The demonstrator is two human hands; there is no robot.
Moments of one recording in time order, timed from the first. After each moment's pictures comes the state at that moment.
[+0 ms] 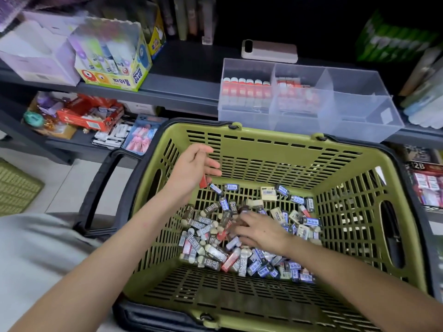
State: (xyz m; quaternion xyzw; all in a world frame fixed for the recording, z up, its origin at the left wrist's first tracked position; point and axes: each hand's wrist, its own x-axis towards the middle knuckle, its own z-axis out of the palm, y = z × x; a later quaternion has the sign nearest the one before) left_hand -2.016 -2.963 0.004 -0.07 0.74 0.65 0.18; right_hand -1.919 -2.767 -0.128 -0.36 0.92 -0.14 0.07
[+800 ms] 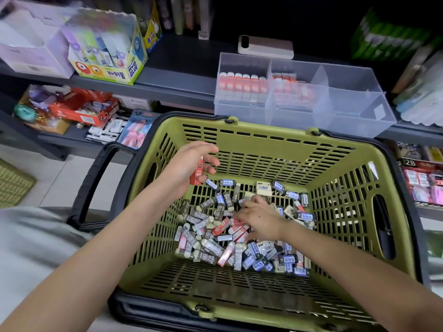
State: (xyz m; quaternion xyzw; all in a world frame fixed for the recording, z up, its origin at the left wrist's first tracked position) left_hand -2.020 -2.962 0.013 -0.12 0.66 0.69 0.28; right_hand -1.937 -2.754 -0.140 -0.33 0.92 -0.02 0.19
